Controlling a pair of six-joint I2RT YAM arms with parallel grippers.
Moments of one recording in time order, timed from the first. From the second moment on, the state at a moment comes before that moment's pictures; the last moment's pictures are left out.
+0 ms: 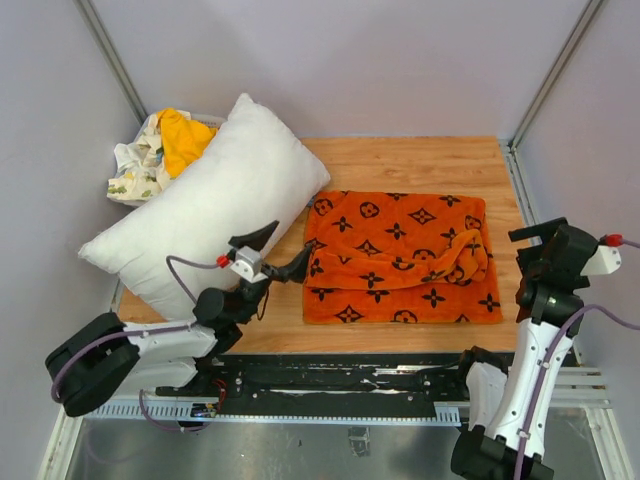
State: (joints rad) left arm -0.87 1.14 0.09 1.50 -0.26 0.08; right arm -0.45 0.69 0.83 -0.70 0.13 0.82
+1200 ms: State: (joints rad) left arm -0.69 1.63 0.93 -0.05 0.25 -0.37; right arm -0.06 1.67 1.32 -0.92 0.18 0.52
